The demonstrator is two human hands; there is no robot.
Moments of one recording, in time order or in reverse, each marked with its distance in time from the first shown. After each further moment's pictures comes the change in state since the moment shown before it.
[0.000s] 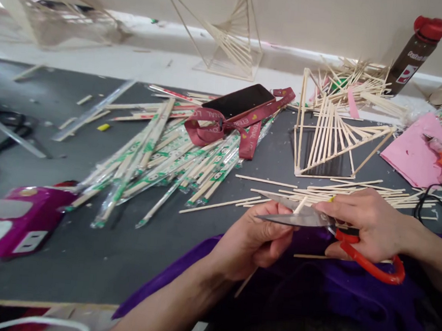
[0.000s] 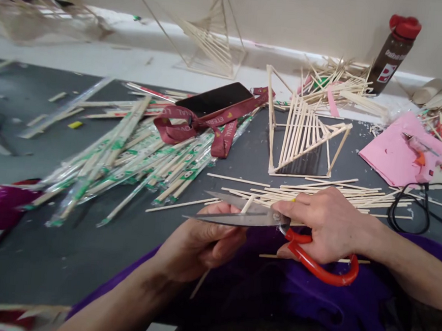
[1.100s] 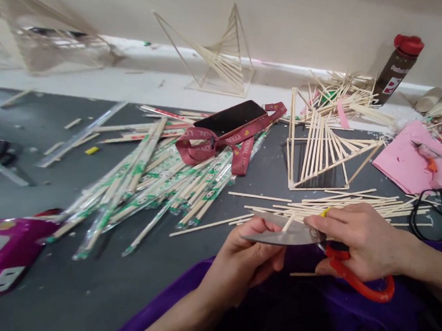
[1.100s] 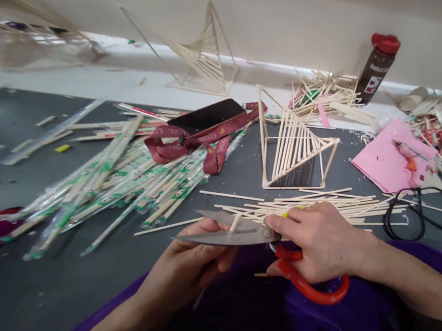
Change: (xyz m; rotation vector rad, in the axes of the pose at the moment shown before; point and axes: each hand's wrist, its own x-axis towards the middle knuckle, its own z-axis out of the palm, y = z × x) left_hand -0.007 -0.005 0.004 0.194 0.285 0.224; right_hand 0.002 -0.010 0.002 -0.105 -0.043 0.085
